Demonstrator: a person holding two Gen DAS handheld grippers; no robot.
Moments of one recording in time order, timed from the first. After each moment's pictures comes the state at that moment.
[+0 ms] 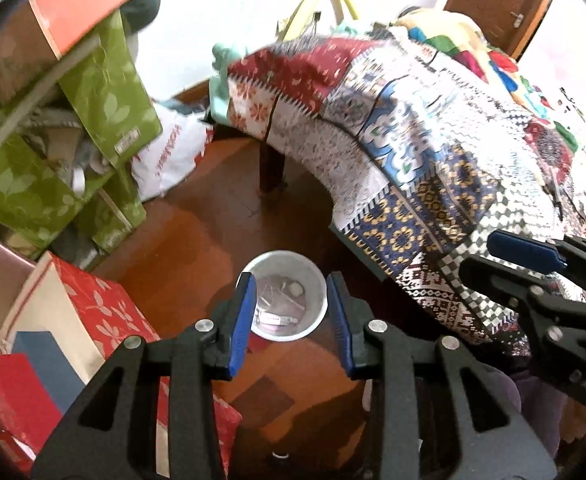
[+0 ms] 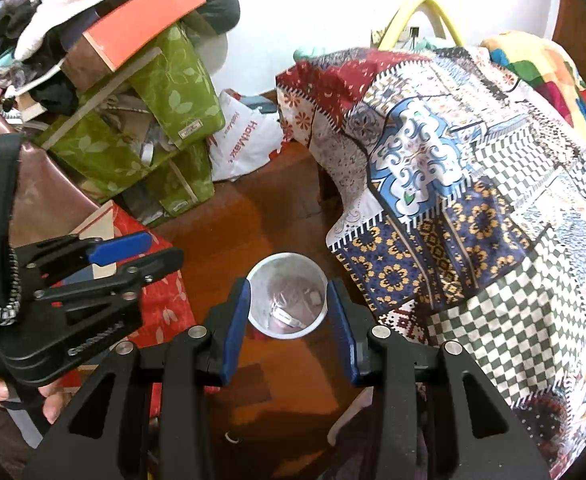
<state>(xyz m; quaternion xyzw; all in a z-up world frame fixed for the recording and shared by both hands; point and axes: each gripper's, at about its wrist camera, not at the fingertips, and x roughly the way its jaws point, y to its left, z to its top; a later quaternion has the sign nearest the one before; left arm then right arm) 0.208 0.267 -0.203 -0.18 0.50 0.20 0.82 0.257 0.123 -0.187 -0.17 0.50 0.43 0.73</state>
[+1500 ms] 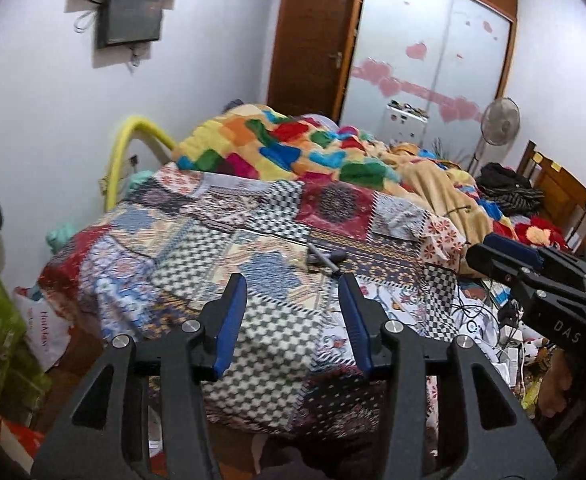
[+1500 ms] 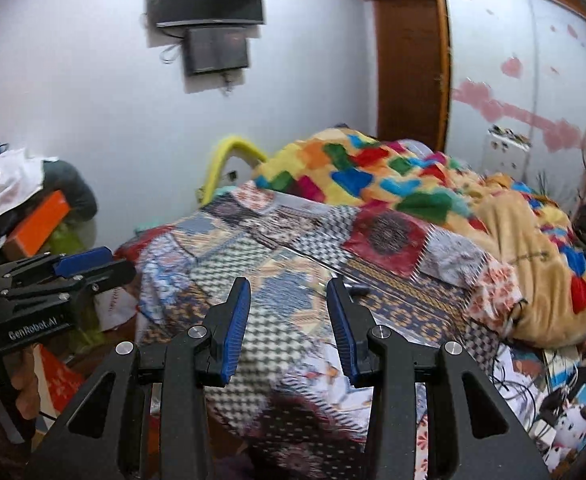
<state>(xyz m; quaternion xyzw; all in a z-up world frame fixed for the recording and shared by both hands) 0.361 -0.049 -0.023 -0.06 0.33 -0.02 0.94 0.337 -0.231 -0.034 -0.03 0.31 0.24 0.92</state>
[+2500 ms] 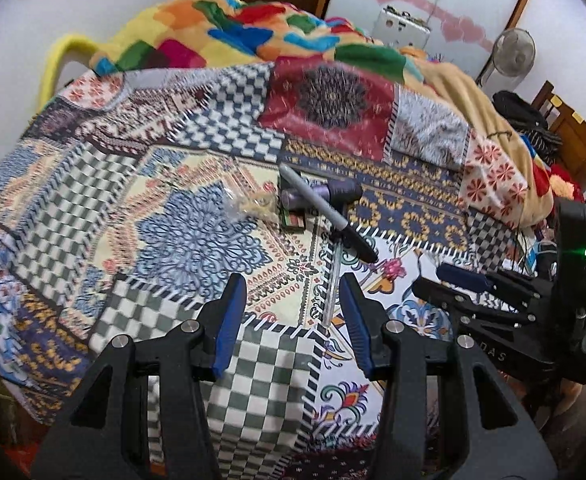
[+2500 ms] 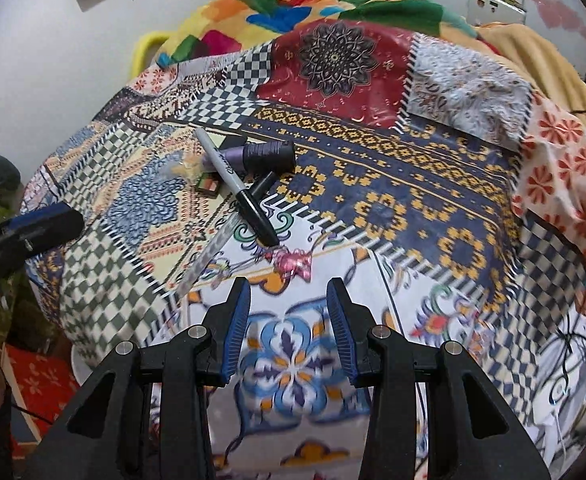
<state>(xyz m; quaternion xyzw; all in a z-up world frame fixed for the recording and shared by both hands) 0.569 -0.093 -0.221 -0.07 0.48 -0.08 0.87 0.514 -0.273 -0.251 0.00 0.51 0.19 0.84</state>
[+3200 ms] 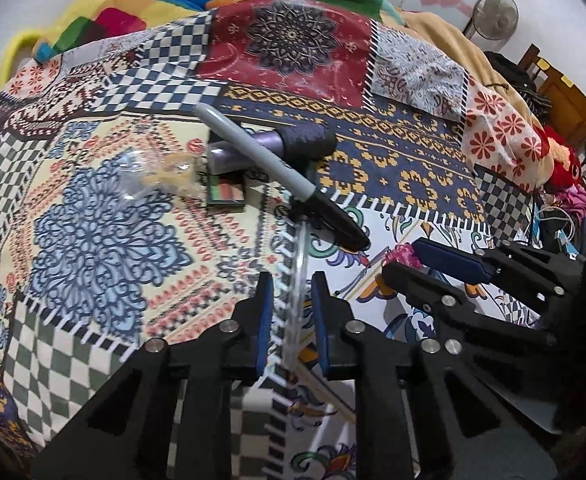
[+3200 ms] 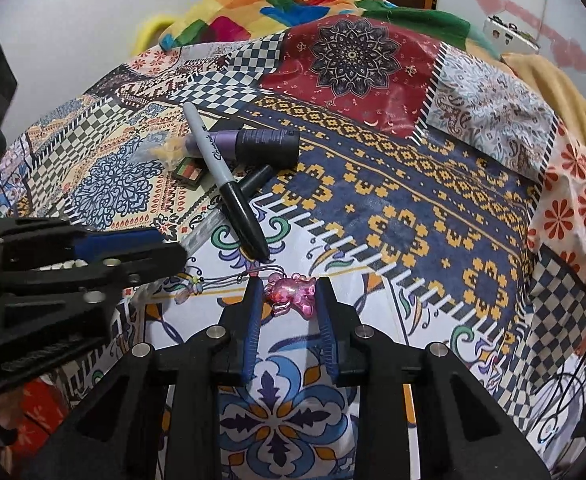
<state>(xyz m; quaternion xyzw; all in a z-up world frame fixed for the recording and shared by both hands) 0.609 -0.141 -0.291 -0.04 0.51 -0.13 0.85 0.522 -0.259 -0.281 -0.06 0.49 0.18 0.85</state>
